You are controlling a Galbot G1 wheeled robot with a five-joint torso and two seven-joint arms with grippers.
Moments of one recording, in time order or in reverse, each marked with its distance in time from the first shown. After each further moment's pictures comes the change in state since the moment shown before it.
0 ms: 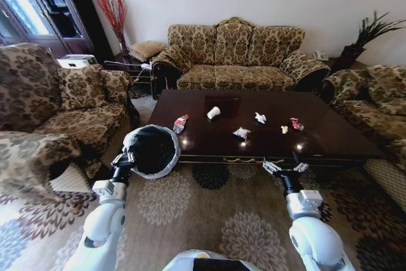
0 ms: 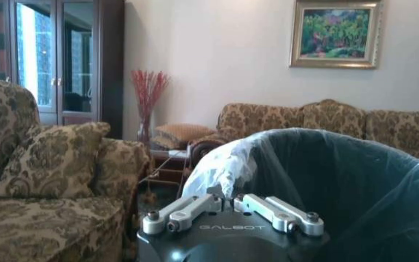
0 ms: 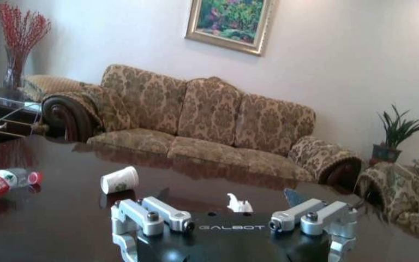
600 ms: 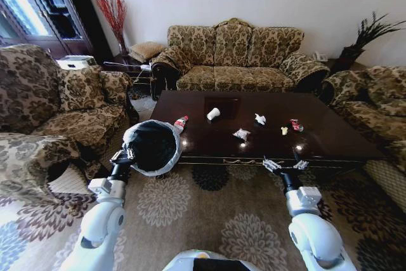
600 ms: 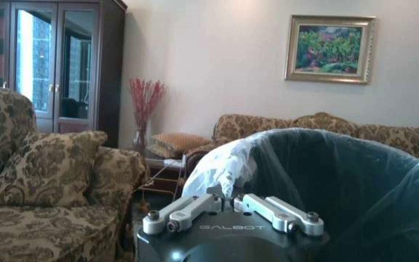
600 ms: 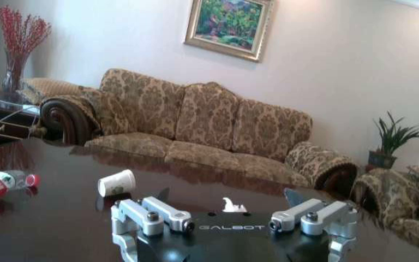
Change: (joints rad) left arm -0.001 0.014 0.001 -0.038 -0.033 0.025 -0.011; right arm 0.040 -0.015 0.003 -0.028 0.002 -0.008 -0.006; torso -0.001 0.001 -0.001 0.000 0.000
